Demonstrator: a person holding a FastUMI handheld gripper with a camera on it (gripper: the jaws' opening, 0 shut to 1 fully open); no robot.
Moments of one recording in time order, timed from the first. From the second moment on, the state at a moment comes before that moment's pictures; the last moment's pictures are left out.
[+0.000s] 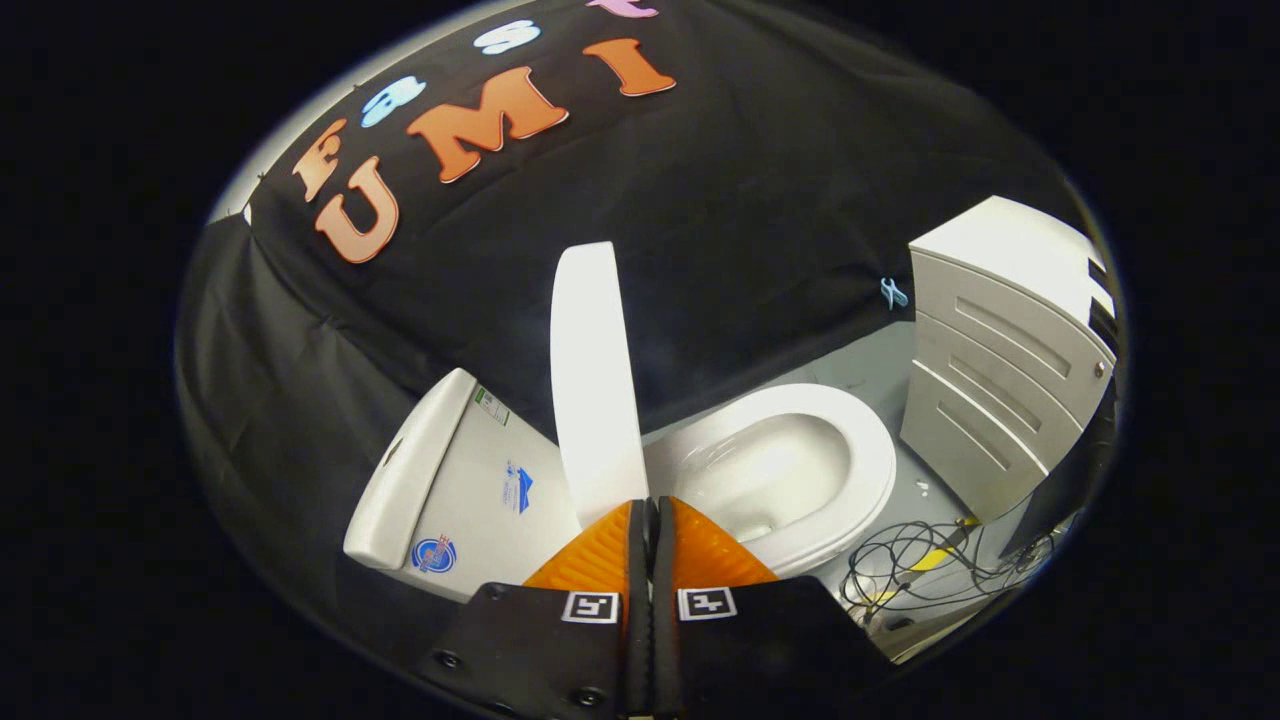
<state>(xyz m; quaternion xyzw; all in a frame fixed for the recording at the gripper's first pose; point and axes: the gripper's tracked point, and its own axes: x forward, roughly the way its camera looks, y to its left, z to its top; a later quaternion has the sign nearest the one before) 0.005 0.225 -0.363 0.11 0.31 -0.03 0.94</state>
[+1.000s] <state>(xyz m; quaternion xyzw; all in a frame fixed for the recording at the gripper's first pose) -0.002 0.321 -0.359 -0.02 0.27 0.00 0.96</state>
